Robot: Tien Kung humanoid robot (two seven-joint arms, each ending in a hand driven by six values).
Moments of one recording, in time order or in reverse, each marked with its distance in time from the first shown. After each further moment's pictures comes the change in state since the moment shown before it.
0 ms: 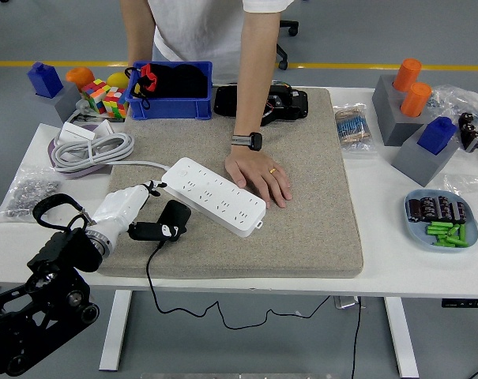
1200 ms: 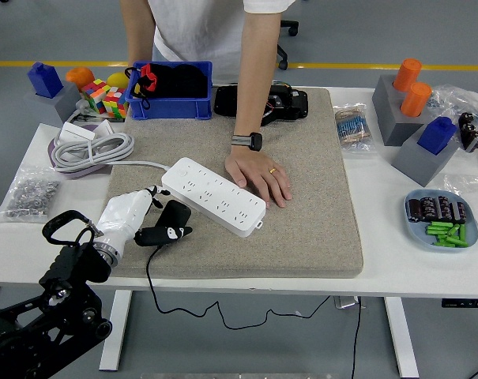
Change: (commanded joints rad) left arm 0.012 -0.038 0.053 0.043 0.099 0.094 0.039; right arm 0.005 -0.017 -0.038 0.010 0.005 -0.001 0.001
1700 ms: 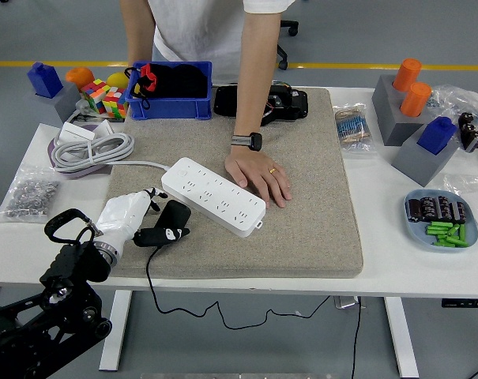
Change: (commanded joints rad) left arm -0.009 0.003 0.003 0.001 0.001 -0.022 0.031; right arm -0.003 0.009 0.021 0.000 -0.005 0.000 0.000
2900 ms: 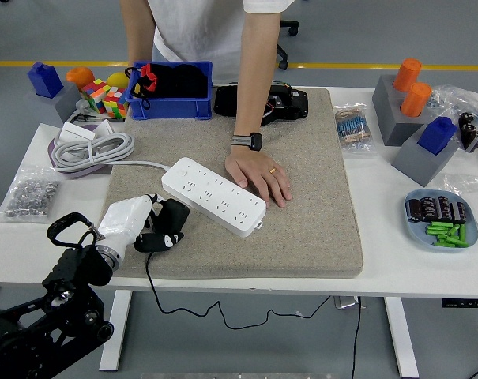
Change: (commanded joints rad) left arm 0.001 -0.008 0.017 0.010 -0.020 0.022 -0.018; right arm -0.017 0.011 0.029 0.000 -0.005 -0.005 0.006
